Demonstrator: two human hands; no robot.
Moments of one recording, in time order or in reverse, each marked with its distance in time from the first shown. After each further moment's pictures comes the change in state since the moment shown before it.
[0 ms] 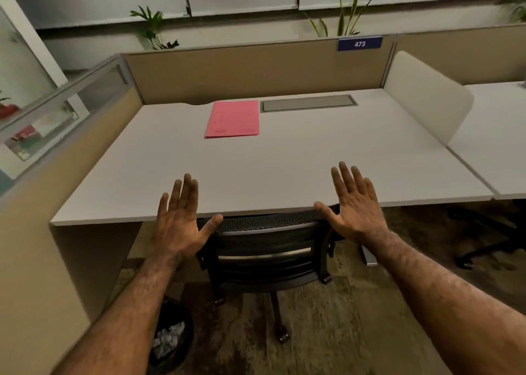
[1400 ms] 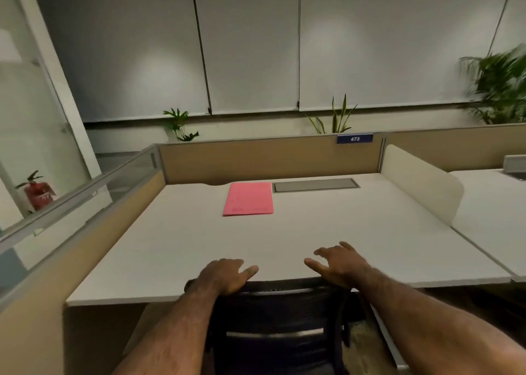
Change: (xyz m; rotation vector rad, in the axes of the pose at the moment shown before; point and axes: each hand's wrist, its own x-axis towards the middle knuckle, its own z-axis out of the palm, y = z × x) left_hand 0.075 0.006 -0.030 -0.065 -0.537 -0.151; right_hand 0.065 -0.068 -0.032 0.021 -0.262 -0.072
